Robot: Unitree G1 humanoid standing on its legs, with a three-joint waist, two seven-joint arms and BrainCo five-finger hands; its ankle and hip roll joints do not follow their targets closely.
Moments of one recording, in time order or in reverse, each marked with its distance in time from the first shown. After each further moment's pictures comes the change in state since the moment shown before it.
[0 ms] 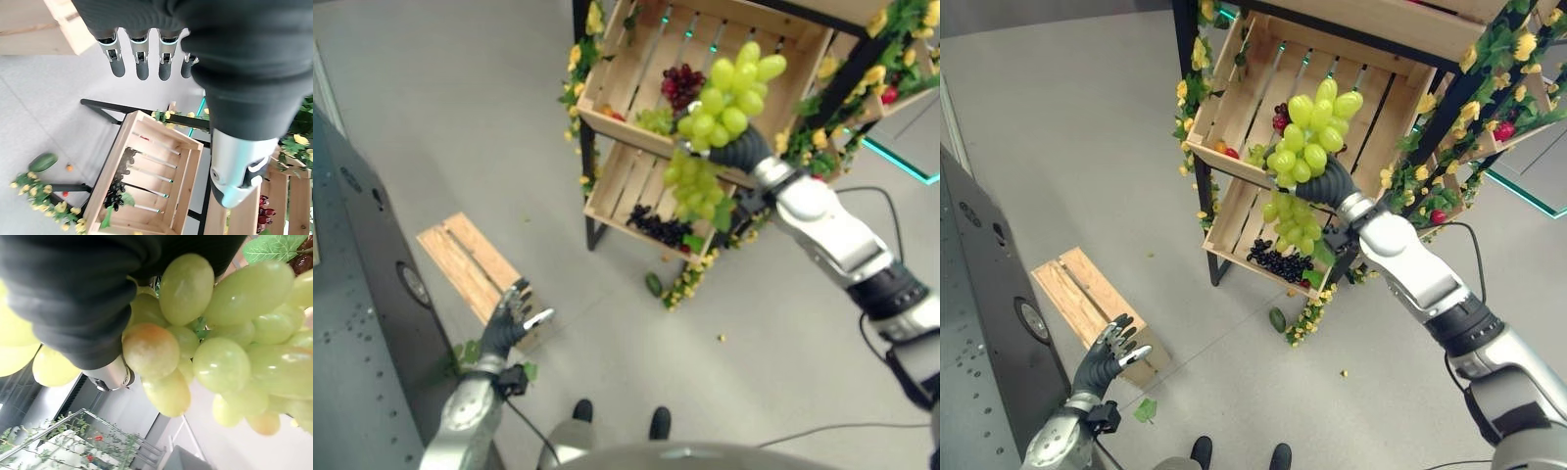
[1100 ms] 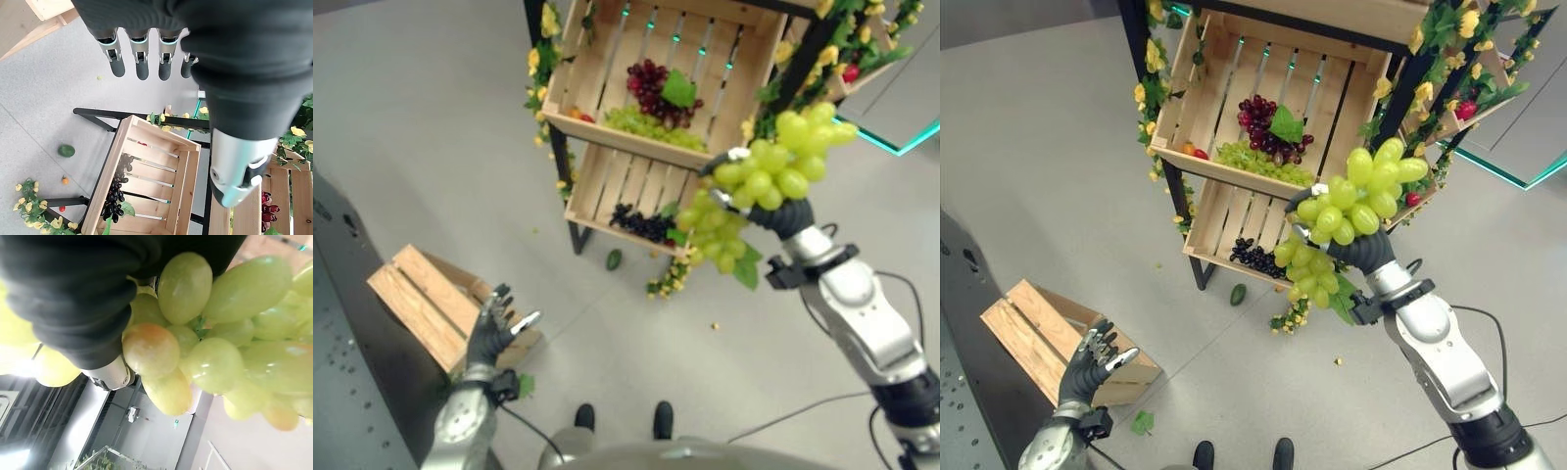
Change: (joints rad) left arm 0.037 -0.106 0.112 -0.016 0.108 -0.008 0.025; right arm 0.535 0.114 -0.331 -0.429 -0.075 -0.047 0.081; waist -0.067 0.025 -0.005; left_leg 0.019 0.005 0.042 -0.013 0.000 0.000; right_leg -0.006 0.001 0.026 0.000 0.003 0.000
